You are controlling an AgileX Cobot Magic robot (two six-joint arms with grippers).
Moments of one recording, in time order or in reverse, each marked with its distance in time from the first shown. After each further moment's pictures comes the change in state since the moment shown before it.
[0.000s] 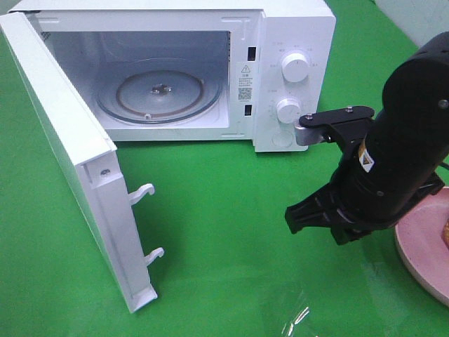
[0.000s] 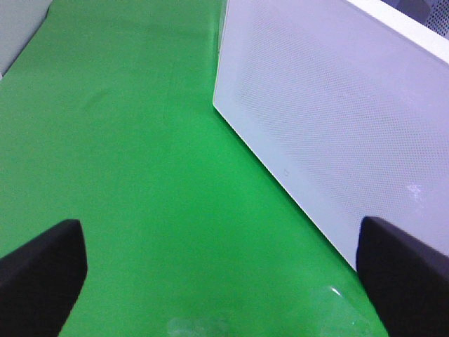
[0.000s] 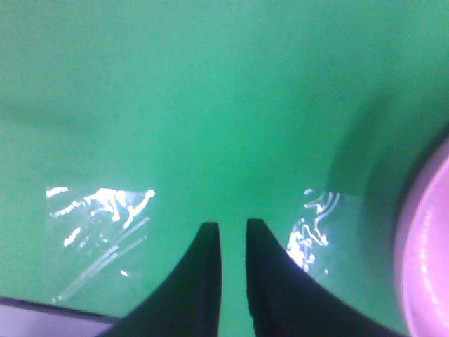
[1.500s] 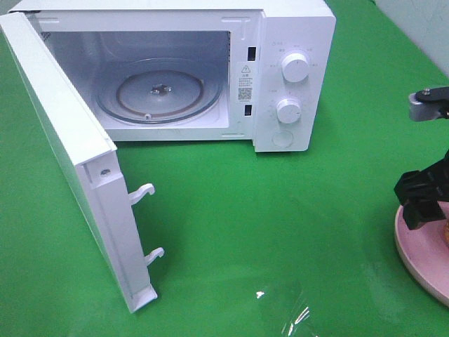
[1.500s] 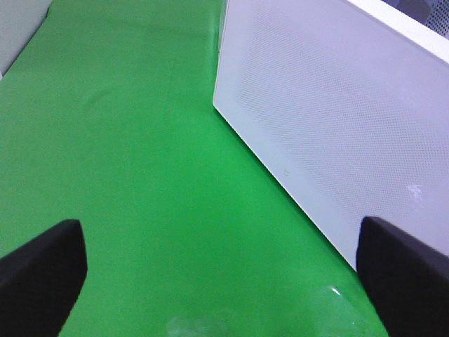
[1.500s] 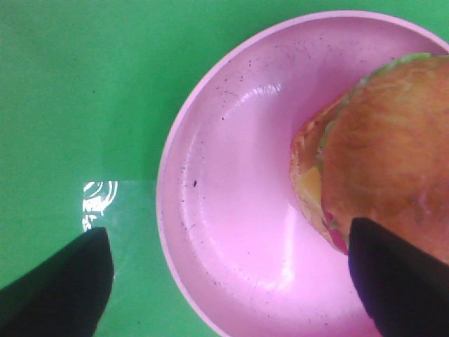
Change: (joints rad) left arm 0.000 0.000 0.000 0.000 0.000 0.000; right arm -0.403 -0.141 0.079 -0.063 0.030 -0.200
